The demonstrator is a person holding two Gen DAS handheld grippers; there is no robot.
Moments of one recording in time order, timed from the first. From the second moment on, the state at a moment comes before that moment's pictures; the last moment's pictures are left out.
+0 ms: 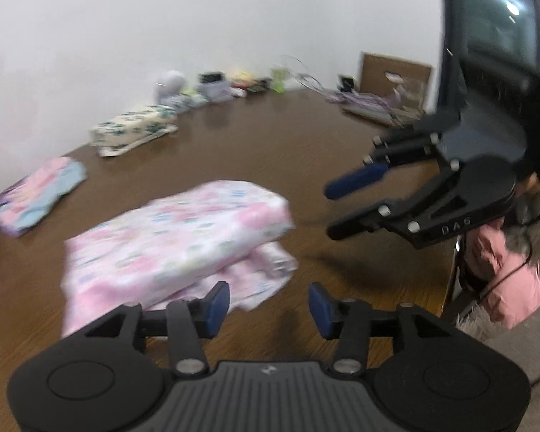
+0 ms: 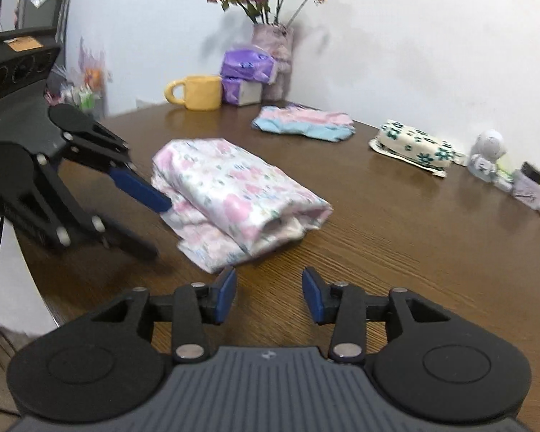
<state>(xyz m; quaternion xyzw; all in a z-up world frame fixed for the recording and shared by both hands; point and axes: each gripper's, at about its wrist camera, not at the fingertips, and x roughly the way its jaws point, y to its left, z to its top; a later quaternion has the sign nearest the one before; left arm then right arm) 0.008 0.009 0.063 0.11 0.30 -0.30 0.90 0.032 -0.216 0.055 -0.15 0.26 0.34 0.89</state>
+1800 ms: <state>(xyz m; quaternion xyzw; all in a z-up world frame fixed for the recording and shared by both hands) 0.074 0.108 0.040 0.06 0.35 -0.33 0.88 0.037 -0.172 0.037 -0.15 0.32 0.35 0.87</state>
